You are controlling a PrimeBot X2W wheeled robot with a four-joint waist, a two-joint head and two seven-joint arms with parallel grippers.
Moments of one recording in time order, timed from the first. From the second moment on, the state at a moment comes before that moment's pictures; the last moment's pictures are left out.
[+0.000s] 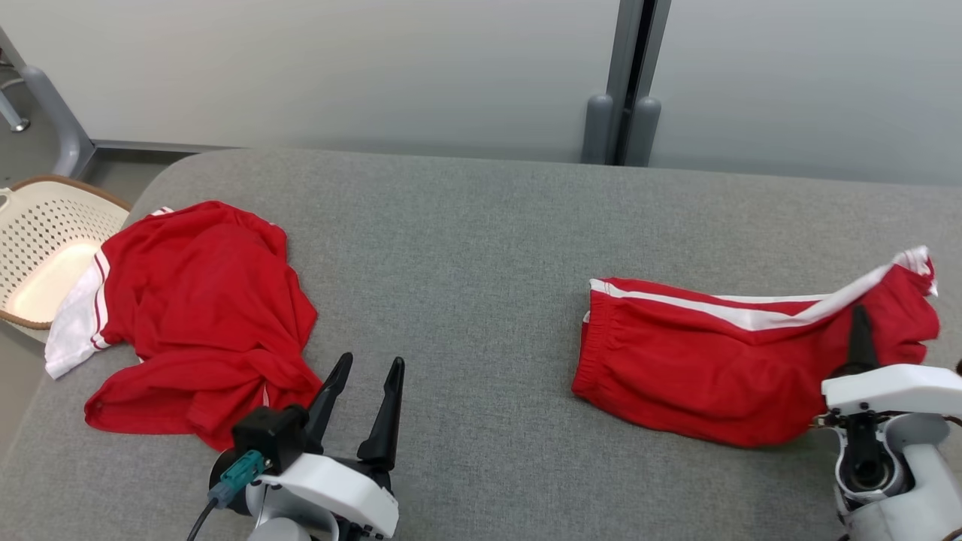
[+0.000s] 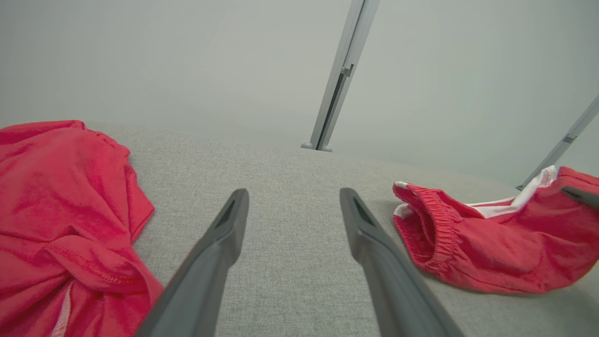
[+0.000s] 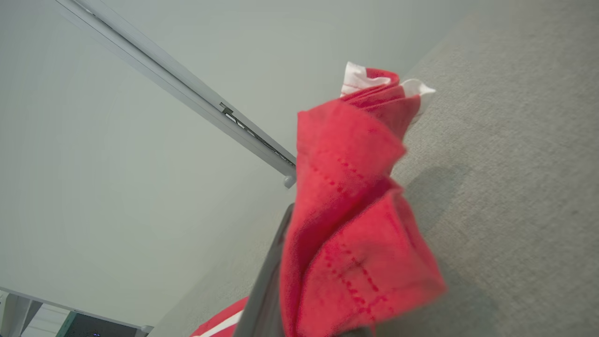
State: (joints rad) left arm -0.17 0.05 -0.30 0.41 -0.41 -0.10 -0.26; right arm -0.41 -0.15 -0.04 0.75 0.93 0.13 -0.16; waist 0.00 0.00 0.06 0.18
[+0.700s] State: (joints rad) left arm -0.13 0.05 -0.30 0.42 -0.41 -0.10 -0.26; right arm -0.32 -0.12 0.31 0.52 1.01 0.13 -0.14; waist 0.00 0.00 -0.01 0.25
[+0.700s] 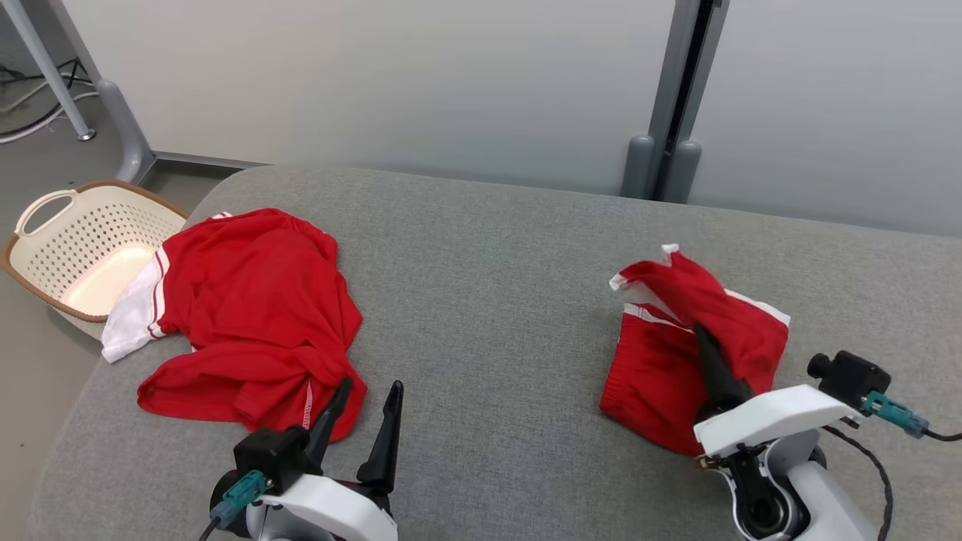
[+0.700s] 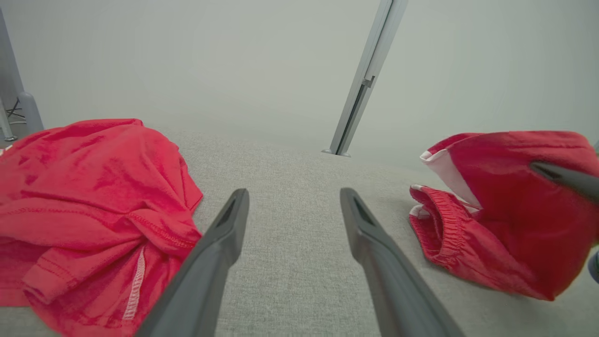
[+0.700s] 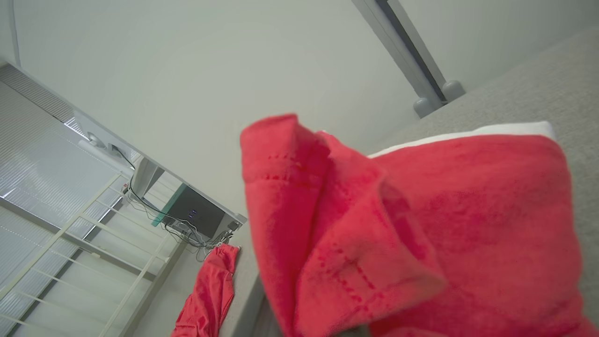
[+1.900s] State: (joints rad) left arm -0.15 0.05 -0.30 0.38 -0.46 -0.08 -0.26; right arm -0.44 -0.11 0.61 0.79 1.03 0.13 -0.17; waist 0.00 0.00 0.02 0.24
